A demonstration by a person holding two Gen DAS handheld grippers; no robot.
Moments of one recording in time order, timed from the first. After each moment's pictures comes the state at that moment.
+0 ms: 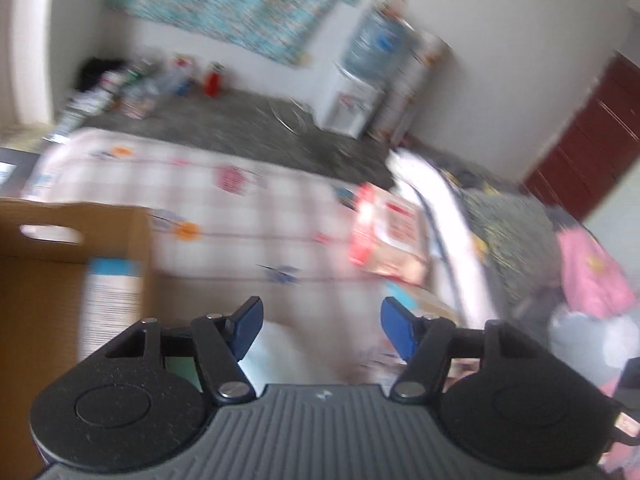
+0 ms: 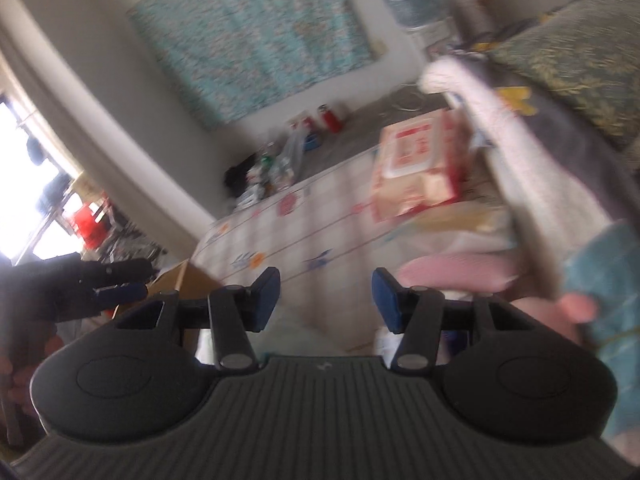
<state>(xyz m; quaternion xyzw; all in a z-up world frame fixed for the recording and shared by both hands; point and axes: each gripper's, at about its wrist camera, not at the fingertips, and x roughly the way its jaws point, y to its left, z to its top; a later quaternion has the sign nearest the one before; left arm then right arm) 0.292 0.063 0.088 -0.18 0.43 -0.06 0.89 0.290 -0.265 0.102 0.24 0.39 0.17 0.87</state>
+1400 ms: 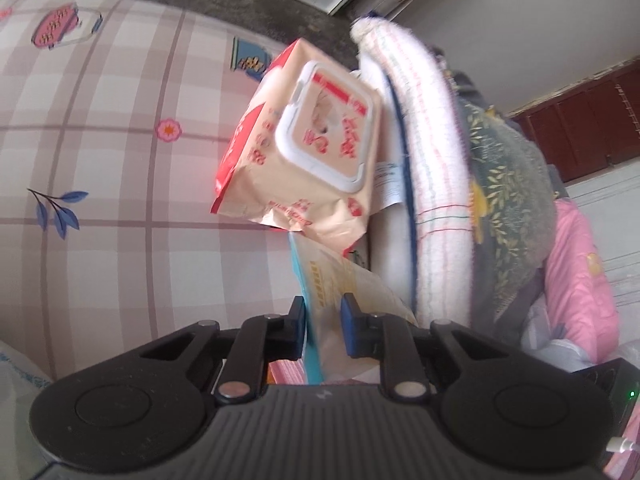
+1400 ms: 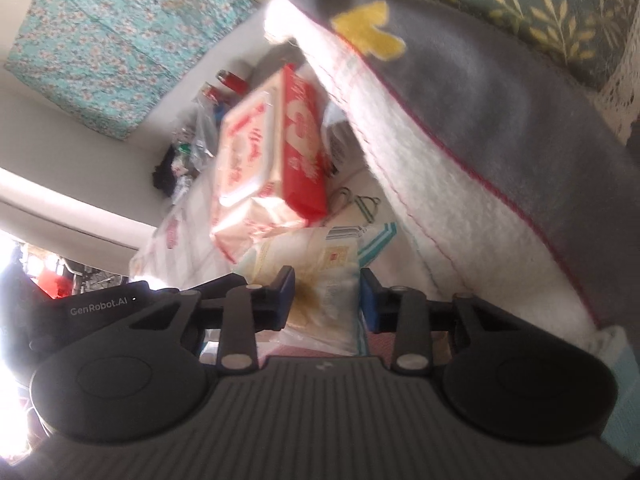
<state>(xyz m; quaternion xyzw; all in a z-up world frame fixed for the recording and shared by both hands) 0.452 -0.057 -0.044 -0.27 0.56 -0.12 0.77 0.449 -0.321 -0.022 0.33 0.51 0.08 0.79</state>
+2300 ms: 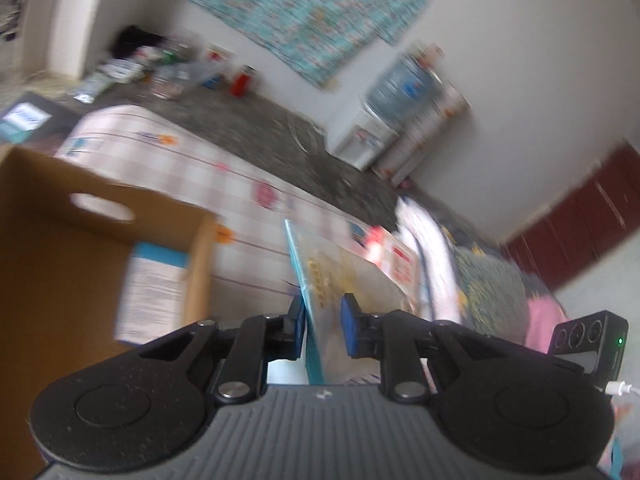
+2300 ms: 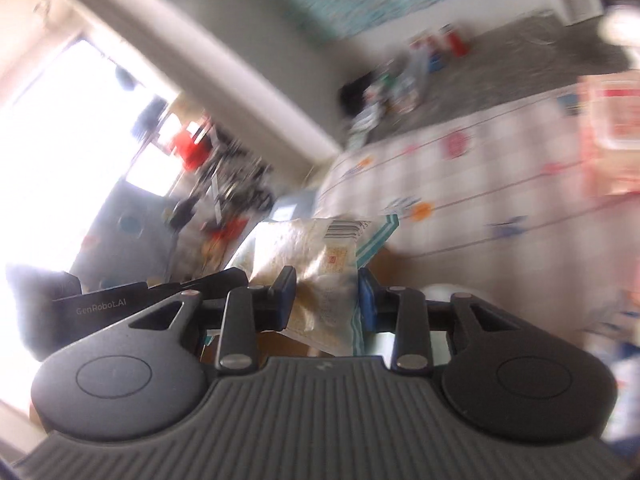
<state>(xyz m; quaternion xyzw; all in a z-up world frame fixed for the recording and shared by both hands) 0.218 0.174 0.112 -0.30 0.38 -0.02 0.88 0.366 -0.082 0.141 0.22 0.46 0.38 0.77</state>
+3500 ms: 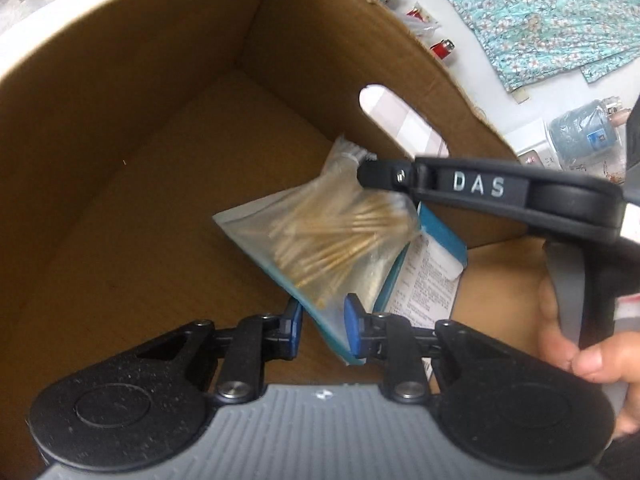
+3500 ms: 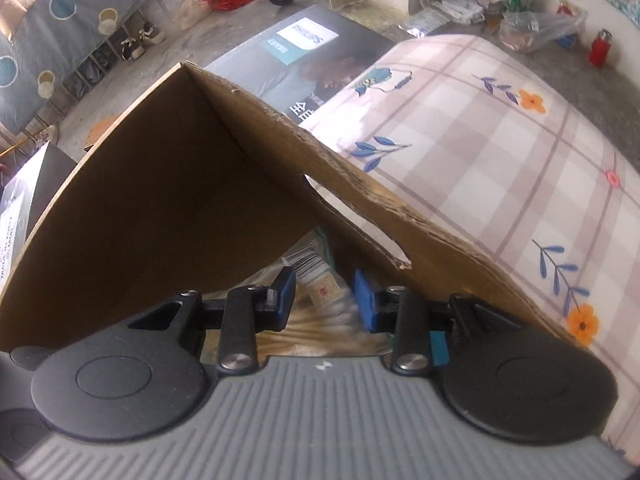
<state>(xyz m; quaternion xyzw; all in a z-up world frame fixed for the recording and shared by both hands) 0.235 0.316 -0.073 -0.41 0.47 0.16 0.76 0.419 0.275 0.020 -0.19 0.52 0.46 0.69</state>
